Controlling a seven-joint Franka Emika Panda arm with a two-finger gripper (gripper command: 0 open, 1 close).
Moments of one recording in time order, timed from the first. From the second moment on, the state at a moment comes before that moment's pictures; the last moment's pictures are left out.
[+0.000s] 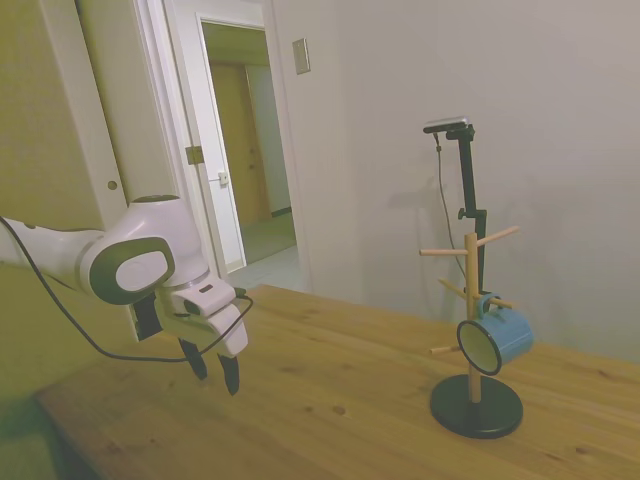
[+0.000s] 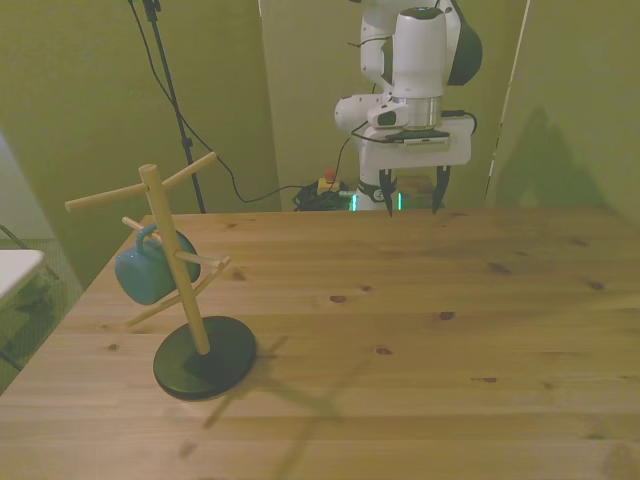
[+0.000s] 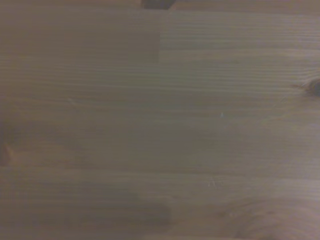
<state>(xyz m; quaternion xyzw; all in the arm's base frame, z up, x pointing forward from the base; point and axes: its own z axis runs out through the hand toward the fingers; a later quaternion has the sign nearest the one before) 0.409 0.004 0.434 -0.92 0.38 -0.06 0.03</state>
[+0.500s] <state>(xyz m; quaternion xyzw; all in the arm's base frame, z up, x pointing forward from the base) 0.411 -0.108 0.504 -0.86 0.48 -0.16 0.04</state>
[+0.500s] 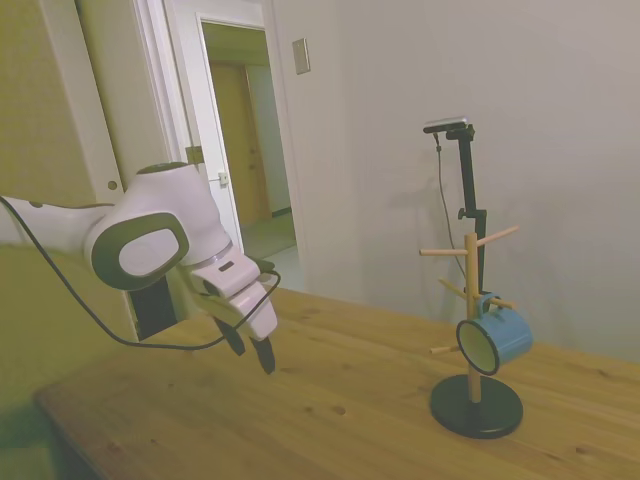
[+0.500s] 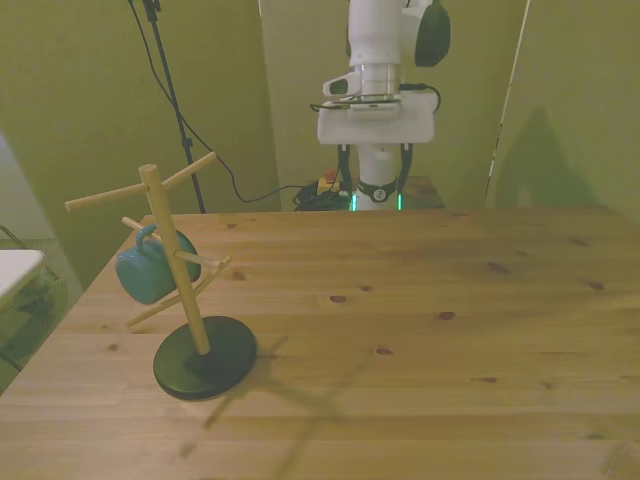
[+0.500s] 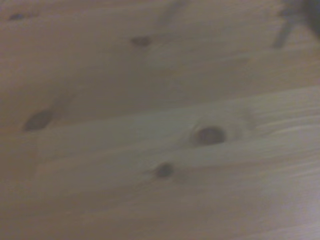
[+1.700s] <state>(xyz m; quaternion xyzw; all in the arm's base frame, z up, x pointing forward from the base) 0.471 -0.331 0.471 -0.70 0.61 -0.36 0.00</state>
